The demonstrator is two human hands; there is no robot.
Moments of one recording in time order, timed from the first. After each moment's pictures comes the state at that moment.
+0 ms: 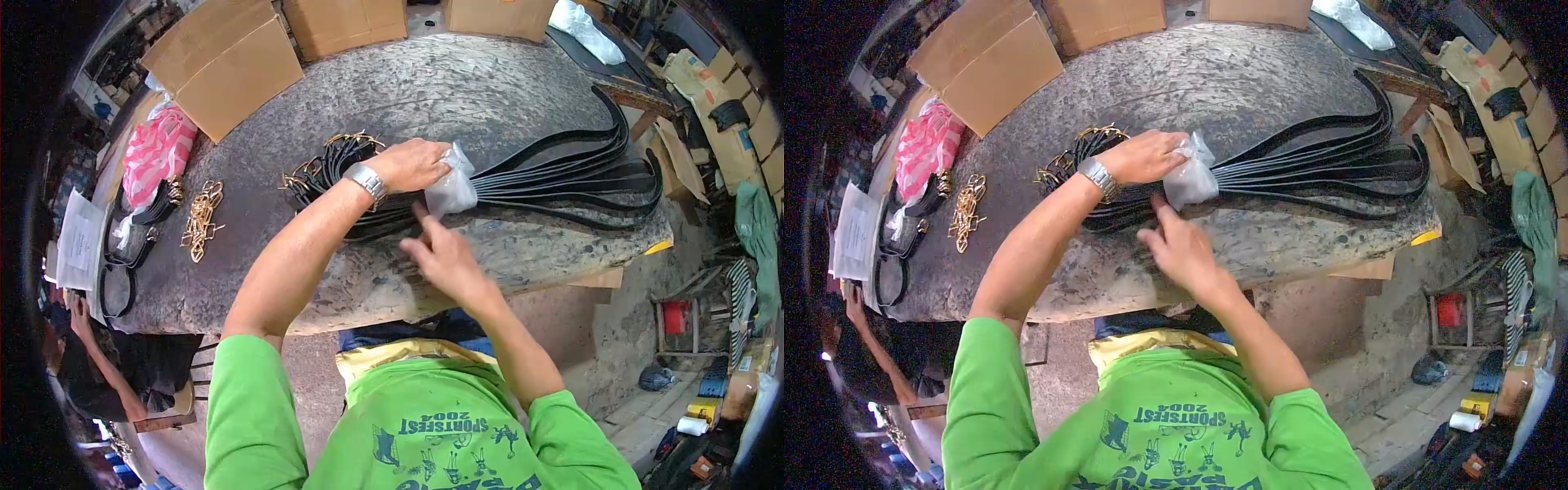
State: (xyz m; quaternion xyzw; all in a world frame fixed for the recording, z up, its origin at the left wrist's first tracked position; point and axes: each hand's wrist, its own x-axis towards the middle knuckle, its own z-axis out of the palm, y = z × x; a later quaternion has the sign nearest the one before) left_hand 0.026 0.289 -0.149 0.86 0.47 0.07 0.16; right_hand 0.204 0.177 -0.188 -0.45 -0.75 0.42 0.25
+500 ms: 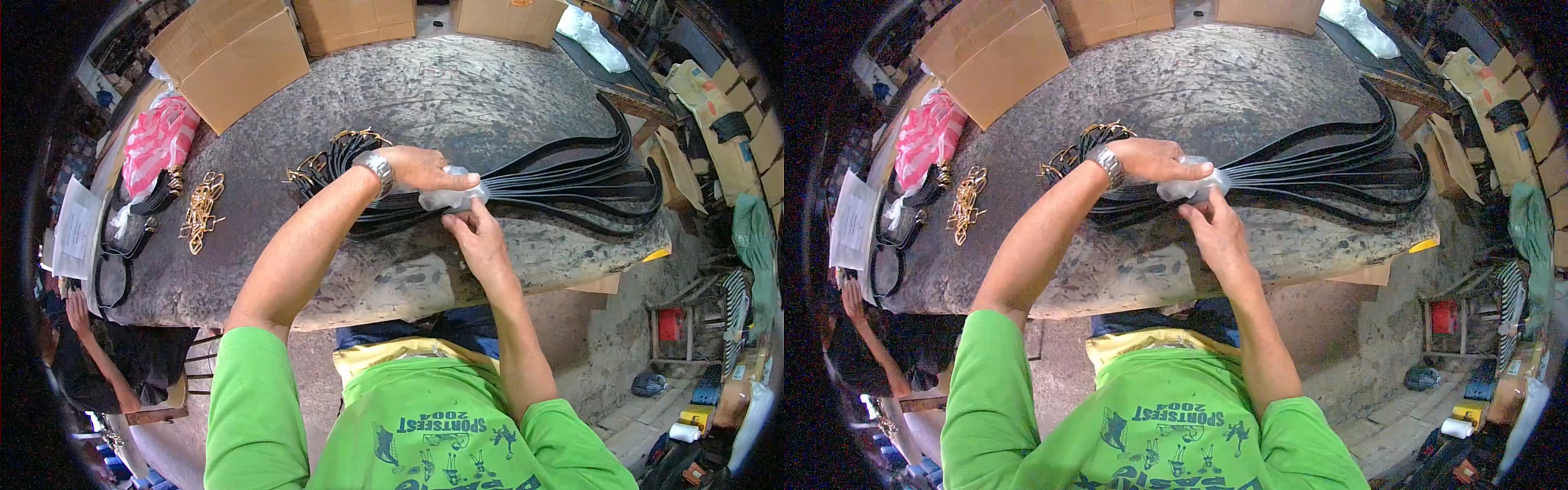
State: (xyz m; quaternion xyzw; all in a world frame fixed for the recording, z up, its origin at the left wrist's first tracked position) left_hand 0.029 0.293 -0.127 0.80 0.52 -0.05 0.31; right_hand 0.230 0.216 -0.206 -0.49 -0.65 0.48 0.33
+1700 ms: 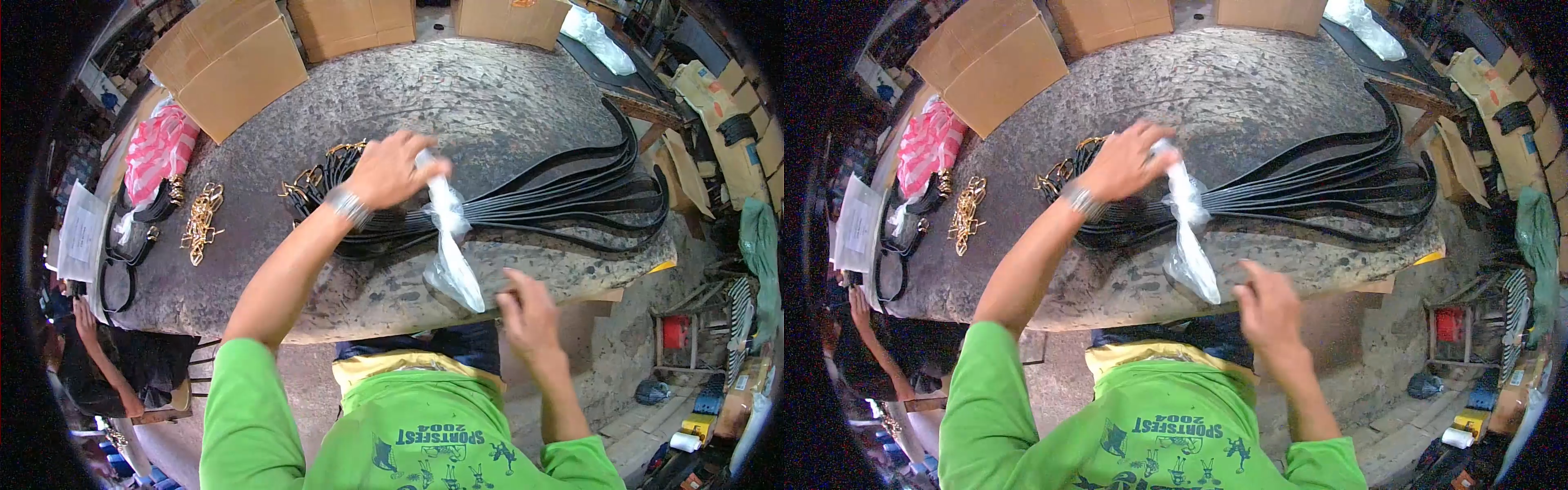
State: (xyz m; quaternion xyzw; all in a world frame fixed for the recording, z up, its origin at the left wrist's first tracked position) left_hand 0.012 0.275 -0.134 0.77 0.61 0.17 0.08; right_hand 0.331 0.151 -0.186 -0.49 -0.79 0.22 0.29
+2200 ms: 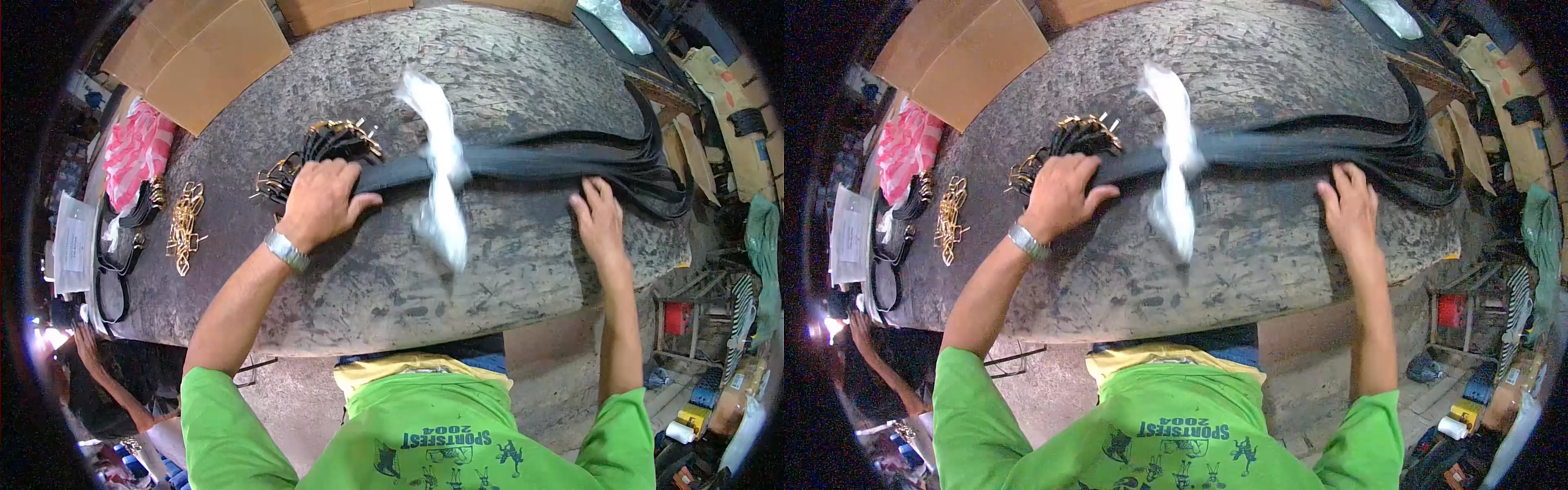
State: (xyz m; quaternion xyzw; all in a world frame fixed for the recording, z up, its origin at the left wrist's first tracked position) left_hand -0.065 0.233 -0.175 0.78 0.62 0.07 -0.04; right_hand 0.391 0.339 -0.220 -0.57 -0.80 0.06 0.18
